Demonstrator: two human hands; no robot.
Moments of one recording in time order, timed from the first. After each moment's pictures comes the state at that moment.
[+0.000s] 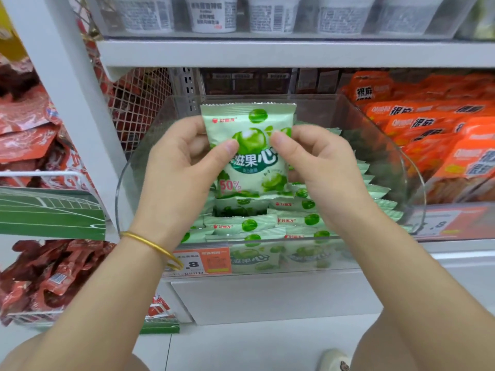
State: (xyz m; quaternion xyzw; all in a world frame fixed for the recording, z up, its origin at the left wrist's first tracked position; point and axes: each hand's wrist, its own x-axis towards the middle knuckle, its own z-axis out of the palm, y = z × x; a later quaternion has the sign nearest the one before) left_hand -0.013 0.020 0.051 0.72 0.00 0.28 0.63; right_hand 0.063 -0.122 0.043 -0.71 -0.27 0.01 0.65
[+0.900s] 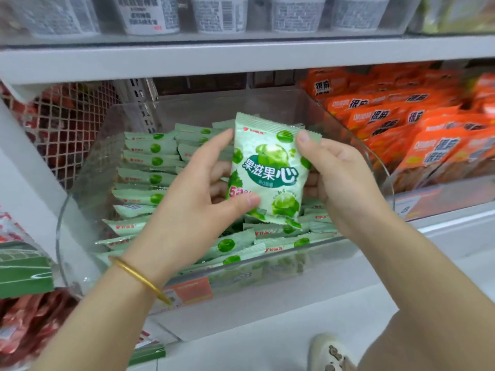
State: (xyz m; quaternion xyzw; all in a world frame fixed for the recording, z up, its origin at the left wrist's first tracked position) left_hand 0.010 0.012 0.038 0.80 -0.08 0.08 0.59; right_hand 0.069 -0.156 0.044 -0.67 -0.13 0.05 0.73
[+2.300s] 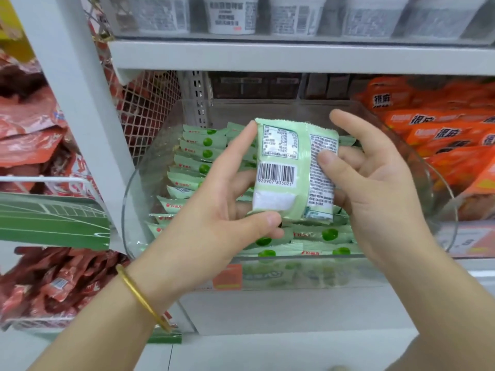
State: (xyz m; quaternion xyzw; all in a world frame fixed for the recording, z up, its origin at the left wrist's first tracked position) left_hand -0.033 0.013 0.043 0.70 -0.09 0.08 0.70; right_hand 0.054 -0.139 0.042 -0.62 -0.23 0.01 0.75
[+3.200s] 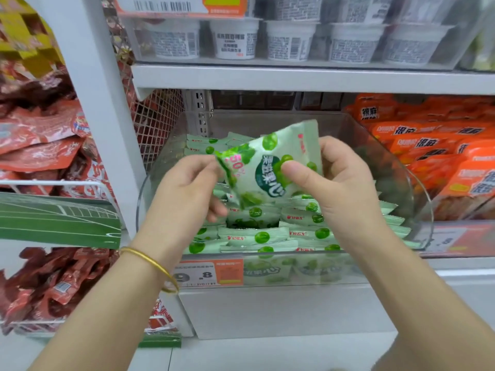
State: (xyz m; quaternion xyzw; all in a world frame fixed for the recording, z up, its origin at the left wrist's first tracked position) left_hand -0.024 0.037 0.045 0.72 0.17 0.21 0.63; right_hand 0.051 -0.126 0.046 -0.65 -0.30 0.00 0.69
